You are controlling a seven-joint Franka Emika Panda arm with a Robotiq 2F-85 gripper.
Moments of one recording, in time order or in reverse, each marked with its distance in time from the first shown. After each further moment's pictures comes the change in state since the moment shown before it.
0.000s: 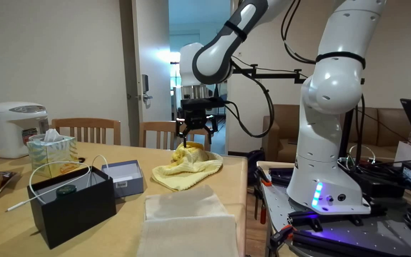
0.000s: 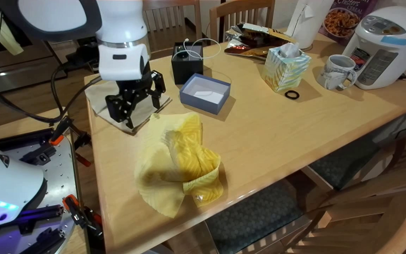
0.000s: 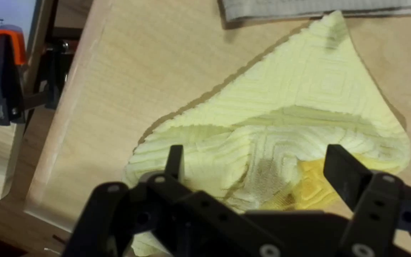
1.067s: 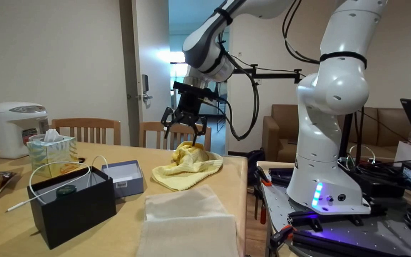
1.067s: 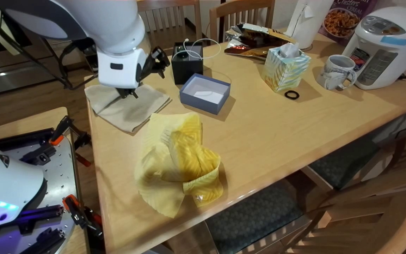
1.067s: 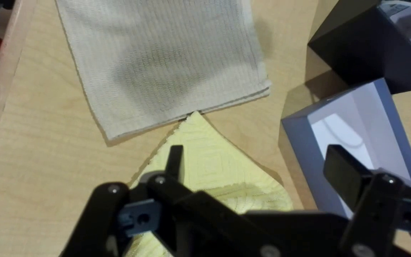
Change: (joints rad) arm 0.174 -0.030 -0.152 0.002 0.728 0.049 -0.346
